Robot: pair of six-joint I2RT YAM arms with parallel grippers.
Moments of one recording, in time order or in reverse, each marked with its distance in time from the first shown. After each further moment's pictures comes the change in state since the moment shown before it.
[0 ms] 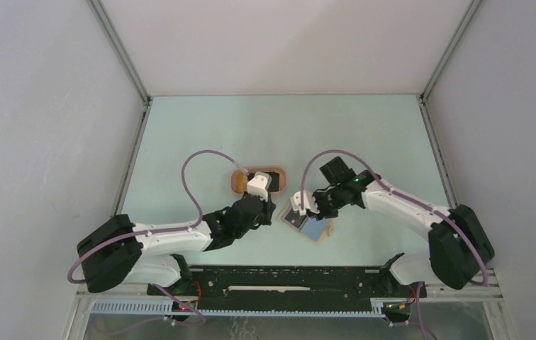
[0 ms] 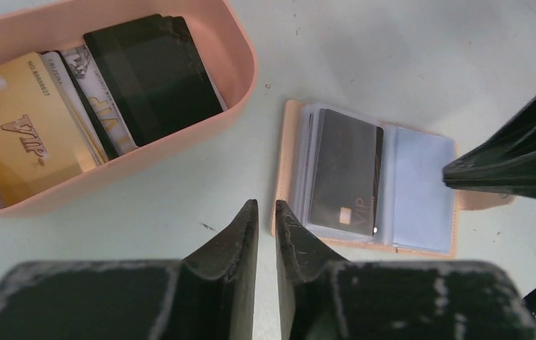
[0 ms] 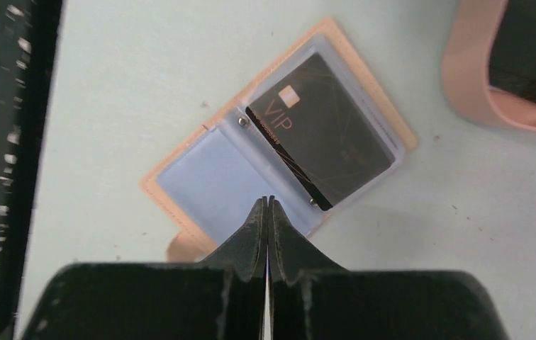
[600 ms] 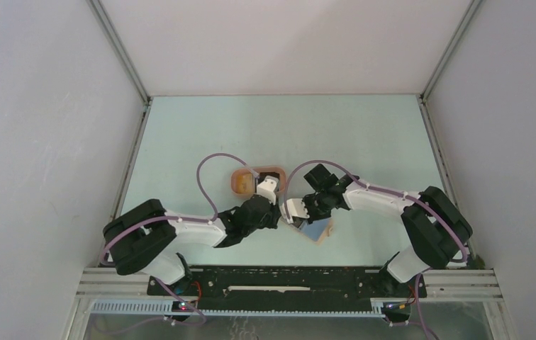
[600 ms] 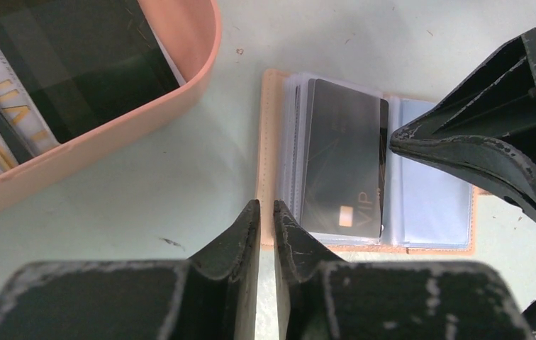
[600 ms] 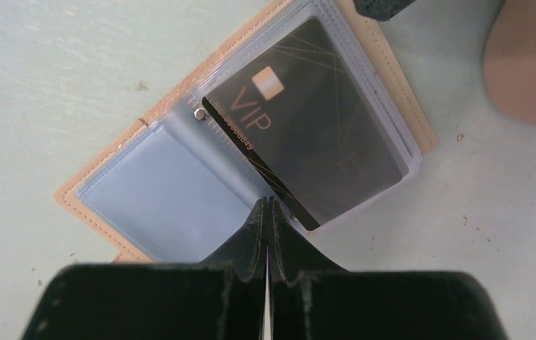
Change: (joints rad) left arm 0.031 0.226 0.000 0.178 0.128 -0.005; right arm 0.114 0.210 -0.005 0.146 0.271 -0.024
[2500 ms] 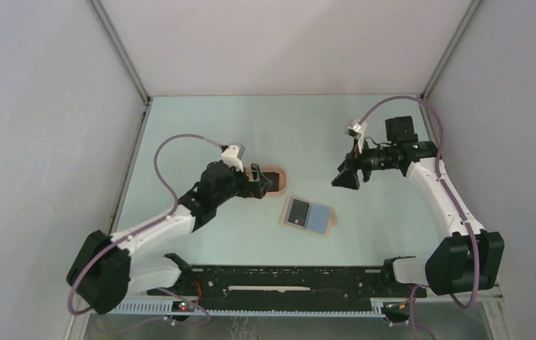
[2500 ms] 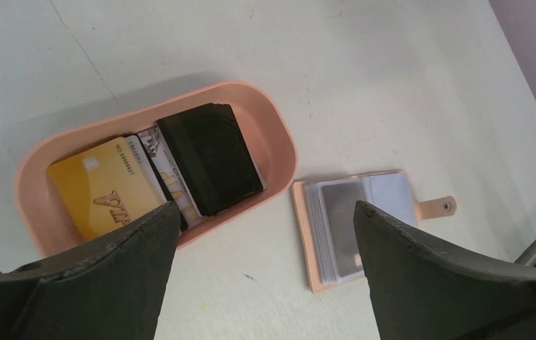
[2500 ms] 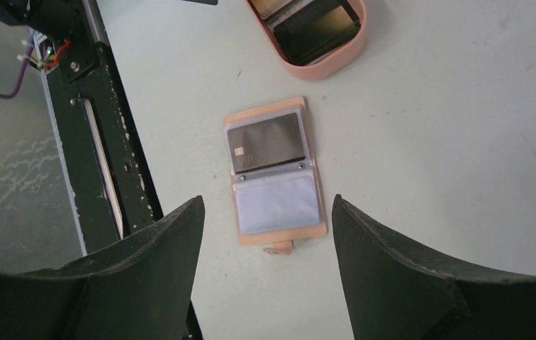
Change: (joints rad) left arm 0.377 -0.365 0.059 -0.237 0.283 0.049; right arm -0.595 -0.246 0.300 -0.334 -0.599 0.579
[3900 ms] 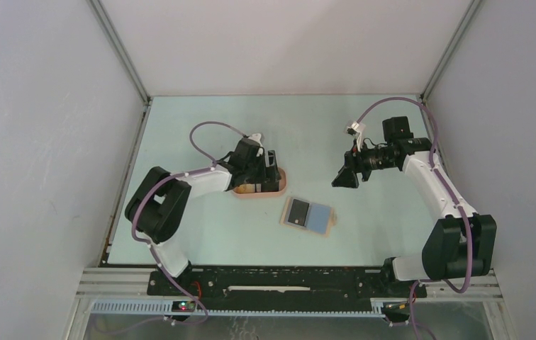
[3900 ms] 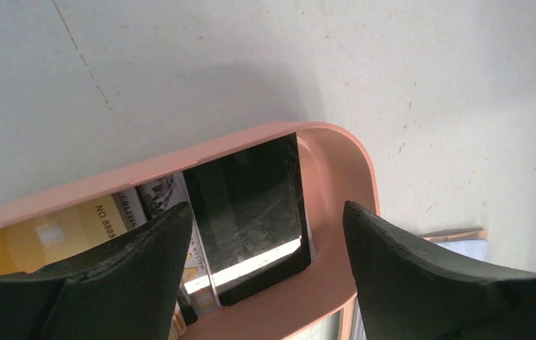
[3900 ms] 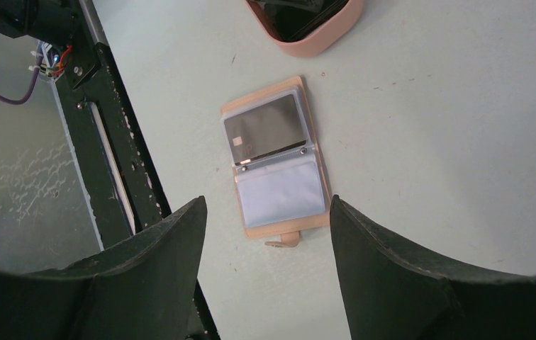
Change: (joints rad) left arm 0.062 0.644 0.424 -0.191 0.053 -0.108; right arm -0.047 0.095 -0.010 -0.008 -0.003 0.045
